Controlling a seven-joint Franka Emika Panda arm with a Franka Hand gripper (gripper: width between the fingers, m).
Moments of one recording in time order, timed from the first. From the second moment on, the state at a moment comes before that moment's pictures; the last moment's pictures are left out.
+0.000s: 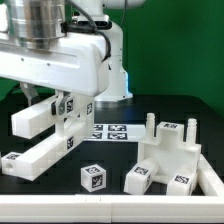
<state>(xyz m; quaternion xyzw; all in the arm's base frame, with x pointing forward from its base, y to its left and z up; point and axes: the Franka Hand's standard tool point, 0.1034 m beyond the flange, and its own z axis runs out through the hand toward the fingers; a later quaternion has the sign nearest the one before) 0.571 -0.117 0.128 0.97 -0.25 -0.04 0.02</state>
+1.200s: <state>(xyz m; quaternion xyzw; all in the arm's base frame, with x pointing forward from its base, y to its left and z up) 0.542 -0.049 0.102 0.96 -0.22 -0.06 0.13</state>
